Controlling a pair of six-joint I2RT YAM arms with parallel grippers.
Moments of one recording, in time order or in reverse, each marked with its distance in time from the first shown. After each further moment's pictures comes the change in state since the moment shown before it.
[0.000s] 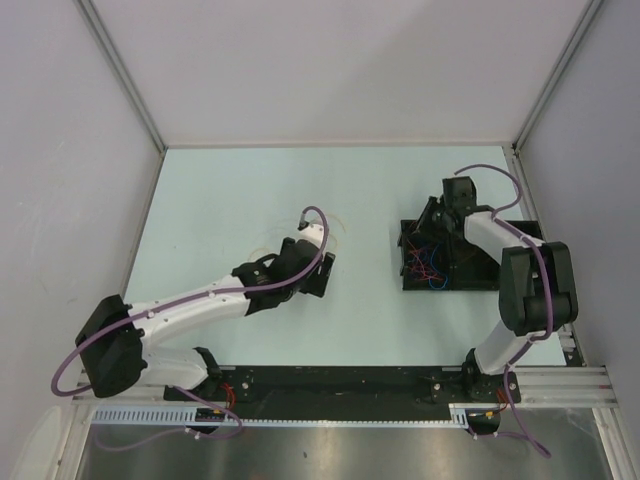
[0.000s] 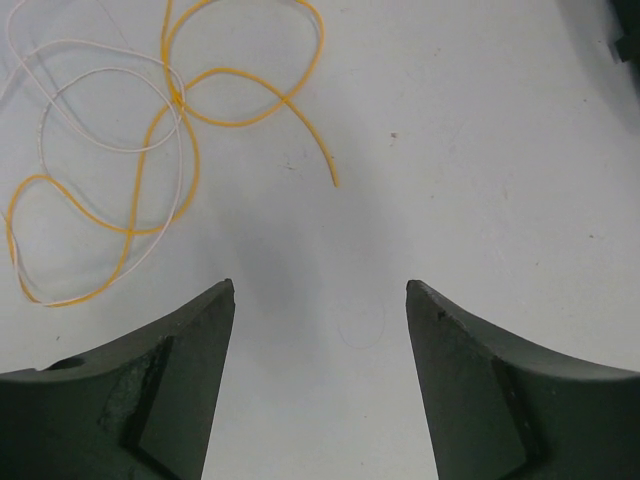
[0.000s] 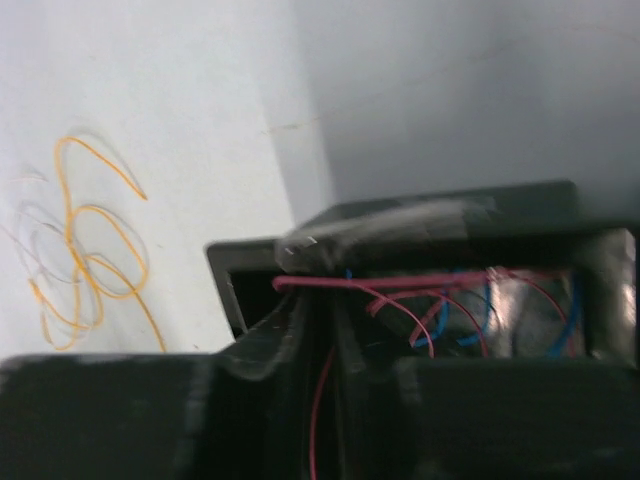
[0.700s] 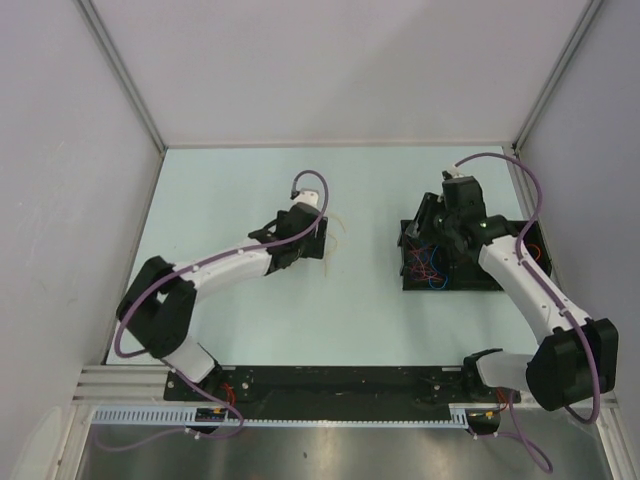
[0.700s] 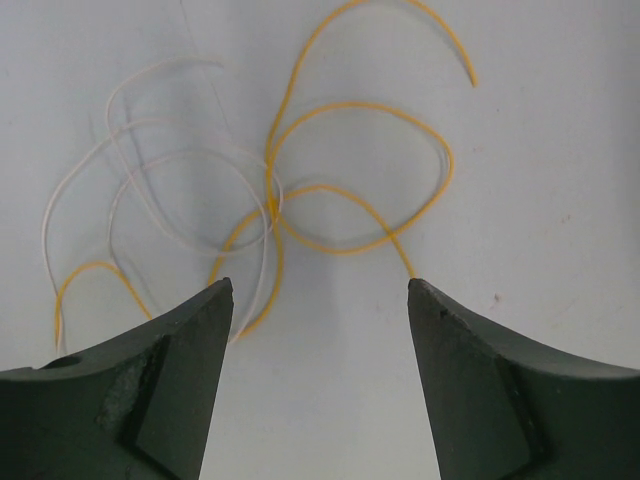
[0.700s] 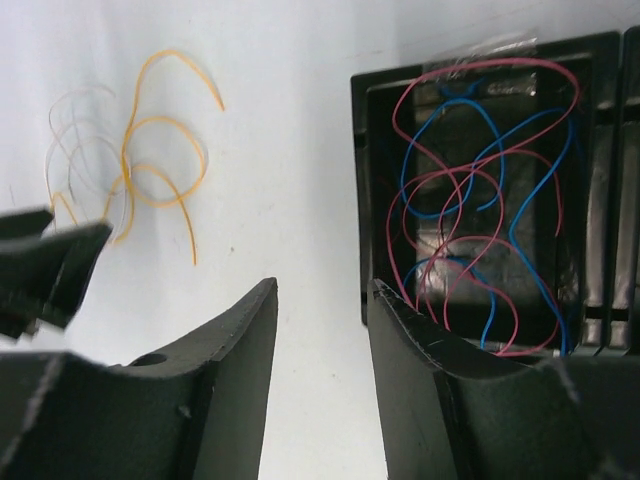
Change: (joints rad) left arm 0.246 0.279 0.147 0.105 0.019 0.003; right arm 0.147 -0.407 0.002 -0.279 0.187 -0.058
